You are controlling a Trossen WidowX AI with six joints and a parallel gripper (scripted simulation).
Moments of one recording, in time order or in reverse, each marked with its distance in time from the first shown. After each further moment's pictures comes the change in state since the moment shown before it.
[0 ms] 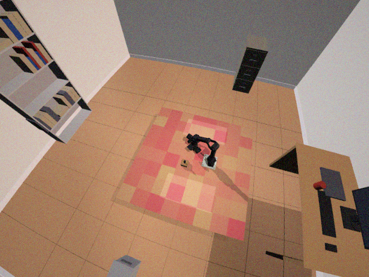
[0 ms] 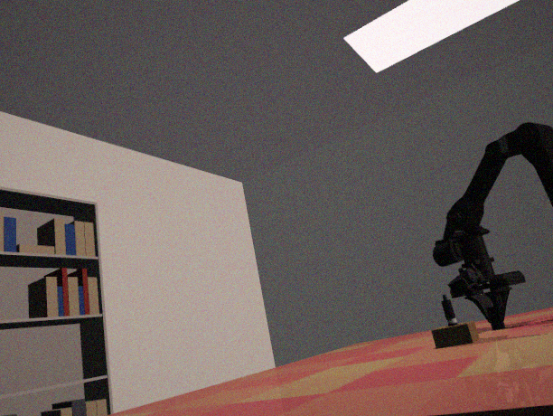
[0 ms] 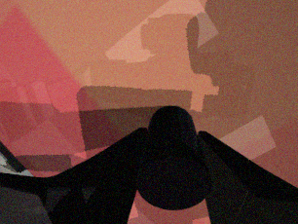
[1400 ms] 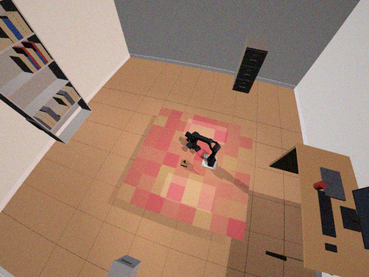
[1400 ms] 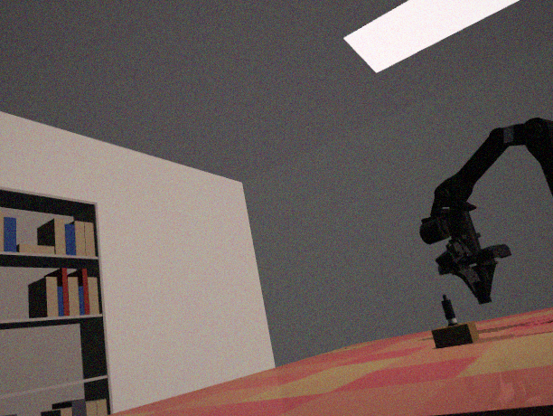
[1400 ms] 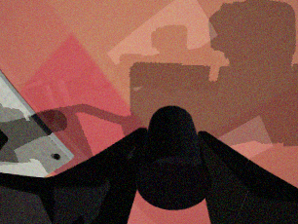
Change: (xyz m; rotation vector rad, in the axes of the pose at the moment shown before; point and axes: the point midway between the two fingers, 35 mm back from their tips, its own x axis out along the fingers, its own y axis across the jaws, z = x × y) arm -0.063 0.002 0.018 -0.011 0.000 0.002
